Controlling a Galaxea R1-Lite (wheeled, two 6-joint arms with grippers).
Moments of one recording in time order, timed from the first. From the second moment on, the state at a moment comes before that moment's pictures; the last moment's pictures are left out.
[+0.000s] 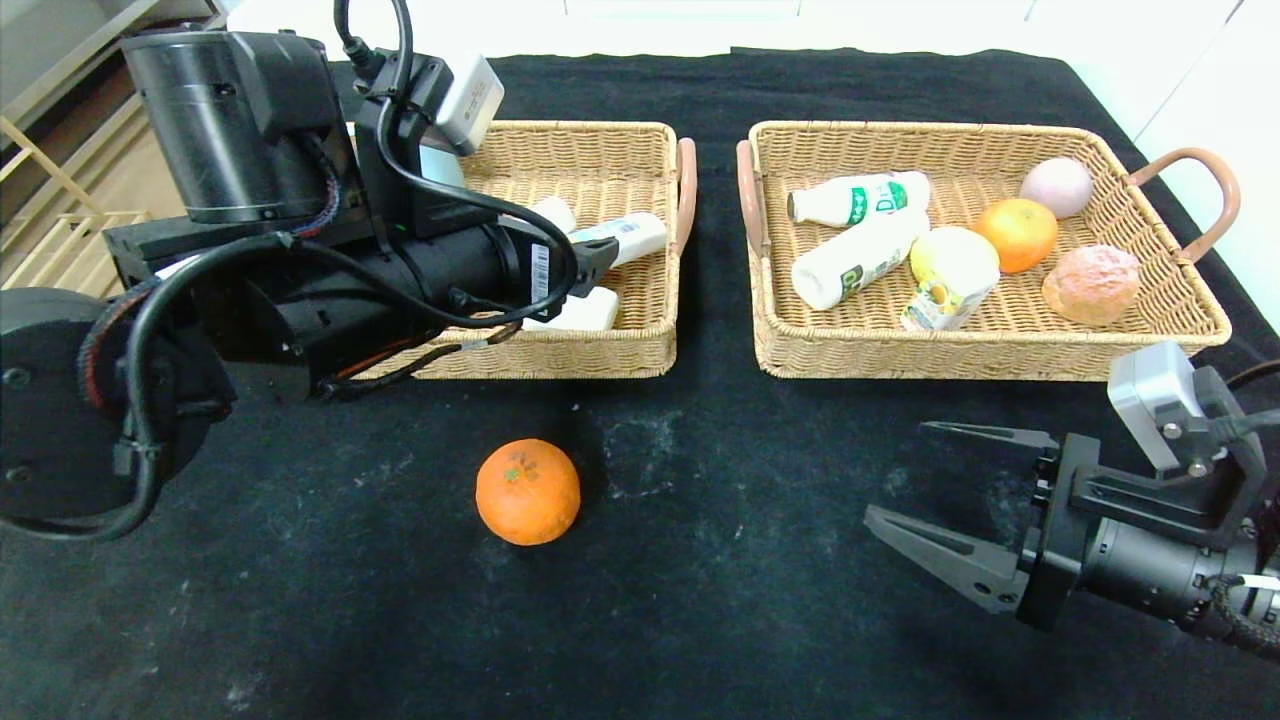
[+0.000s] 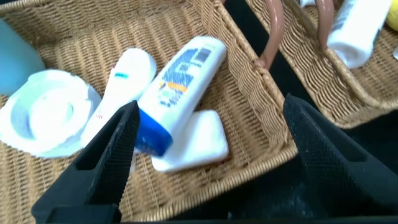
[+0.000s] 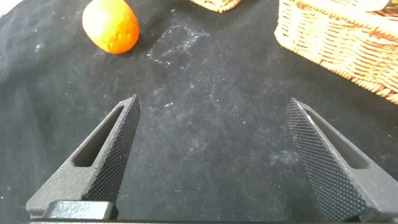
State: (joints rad) left arm -0.54 1.65 -1.21 -0.44 0.20 0.16; right arm 0.42 1.46 -0.45 -0.93 0.46 -0.08
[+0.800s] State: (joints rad) left arm -0.65 1.48 -1.10 -0.04 0.33 0.09; right arm 0.44 1.46 -0.43 -0.93 0.46 -0.08
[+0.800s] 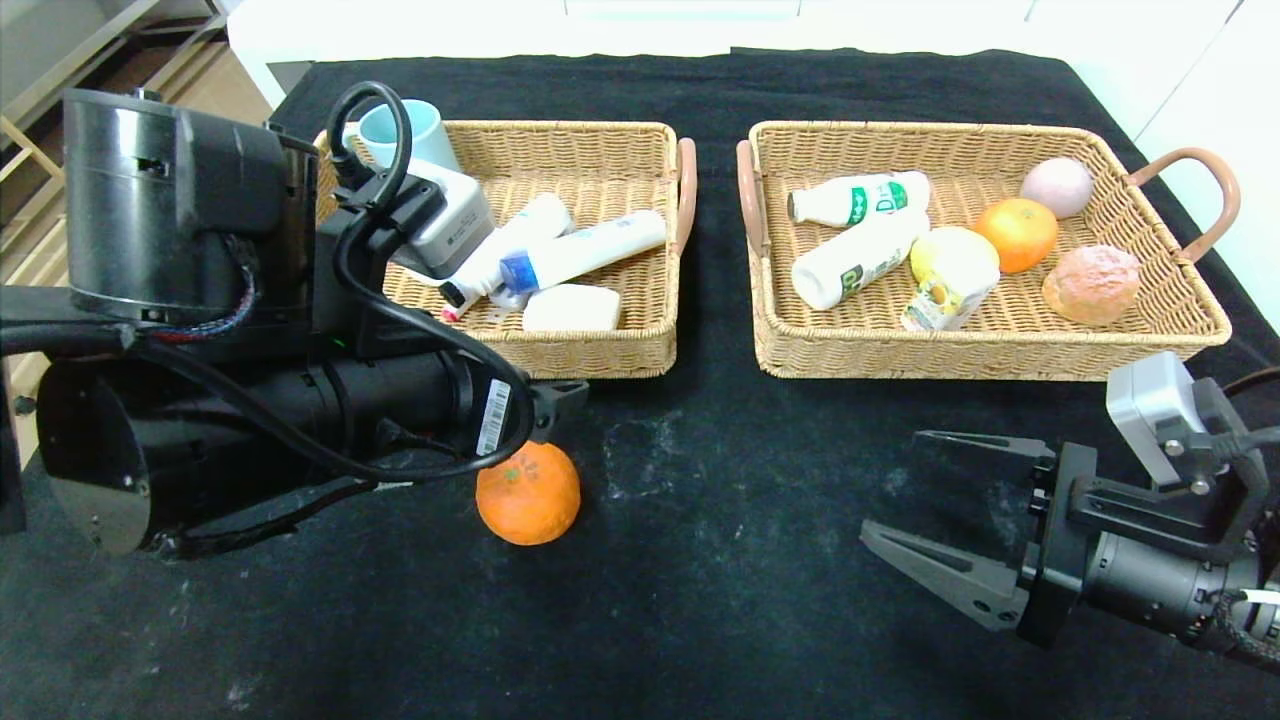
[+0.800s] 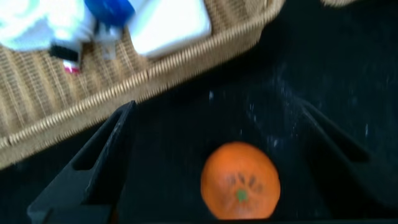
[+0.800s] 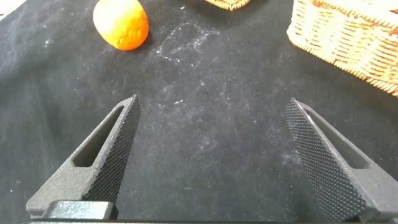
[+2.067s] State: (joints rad) left arm -0.64 1.58 -1.13 0.26 0.27 -0.07; right arm 0.45 1.46 -0.43 -0.93 0.46 -0.09
